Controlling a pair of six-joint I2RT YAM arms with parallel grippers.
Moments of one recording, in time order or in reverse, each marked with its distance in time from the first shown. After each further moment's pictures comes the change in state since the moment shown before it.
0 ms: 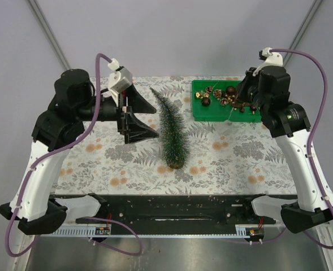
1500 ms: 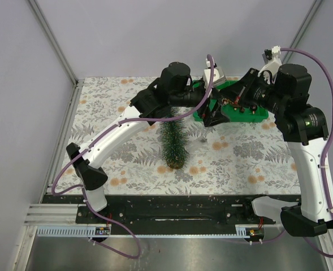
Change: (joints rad) left arm -0.401 0.606 0.251 0.336 -0.414 0.115; right arm -0.055 -0.012 0.152 -0.181 -0.541 0.298
